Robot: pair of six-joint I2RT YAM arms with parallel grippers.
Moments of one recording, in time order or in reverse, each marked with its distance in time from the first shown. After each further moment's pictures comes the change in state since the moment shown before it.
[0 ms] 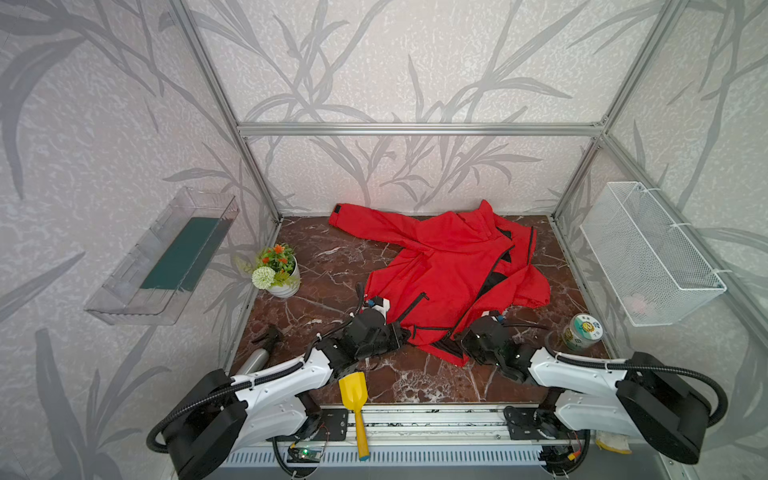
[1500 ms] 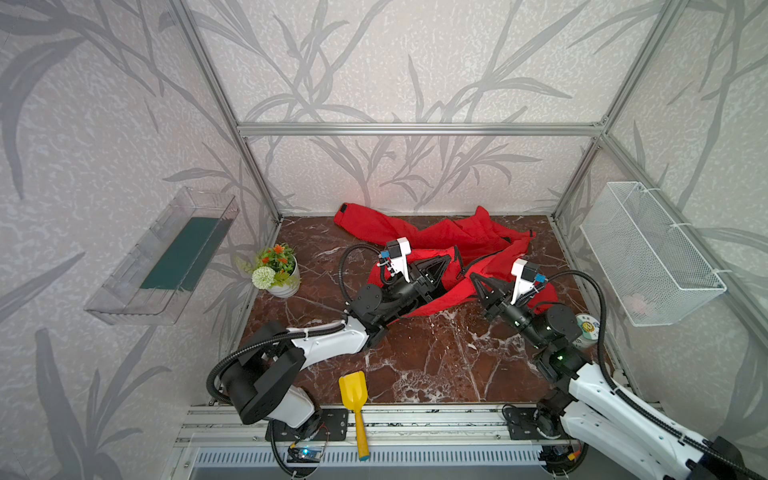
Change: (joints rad) left arm 0.000 0.391 0.324 1.172 0.067 0.426; right arm -0.229 -0.432 0.111 0.442 -0.330 -0.996
